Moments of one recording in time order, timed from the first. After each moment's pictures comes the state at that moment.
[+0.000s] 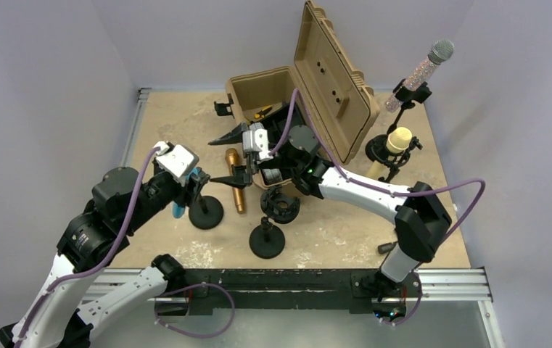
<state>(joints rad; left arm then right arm) -0.69 0.66 1.20 -0.79 -0.11 0.17 0.90 1.63 1.23 0.71 -0.76 -0.17</state>
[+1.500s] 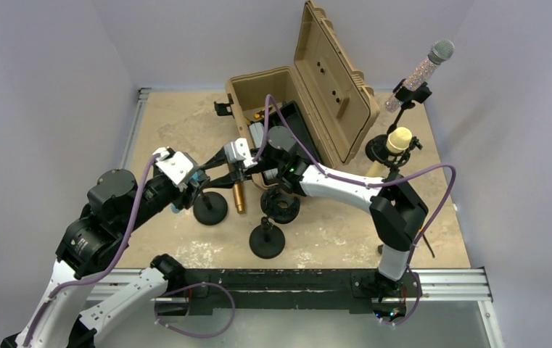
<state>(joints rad) -0.61 0.62 1.17 -0.76 0.05 0.27 0.93 1.80 1.33 0.70 -0.96 -0.20</state>
